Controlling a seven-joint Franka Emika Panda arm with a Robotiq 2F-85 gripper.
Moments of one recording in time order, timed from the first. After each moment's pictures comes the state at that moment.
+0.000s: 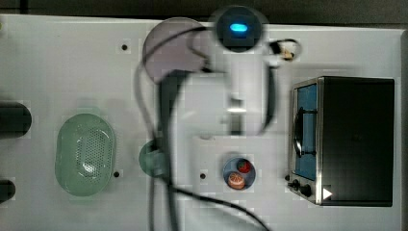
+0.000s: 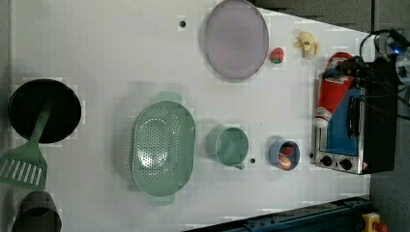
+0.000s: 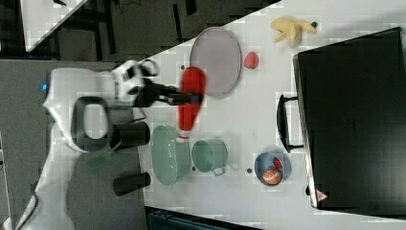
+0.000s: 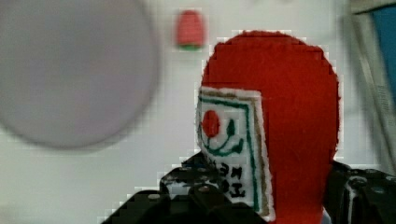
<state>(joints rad) -0.25 0.24 0.16 -1.83 -0.12 0.42 -0.36</state>
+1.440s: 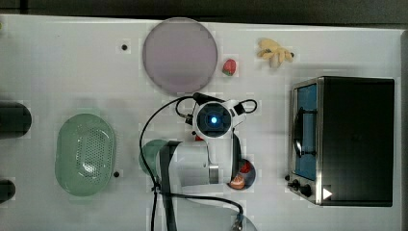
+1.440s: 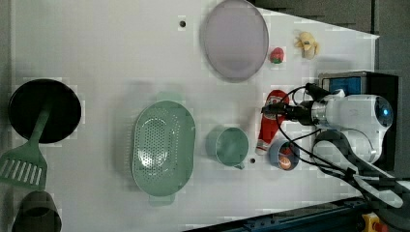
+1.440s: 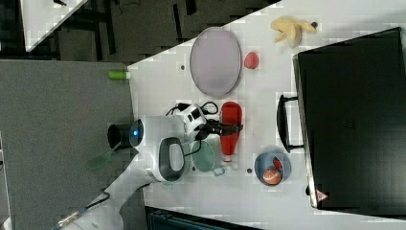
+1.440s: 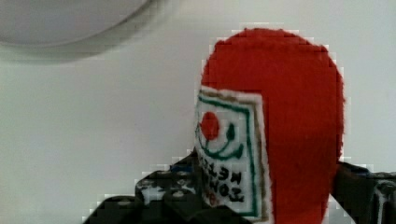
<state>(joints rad) -0.20 0.30 0.18 -2.37 -0.13 1.07 -0.42</state>
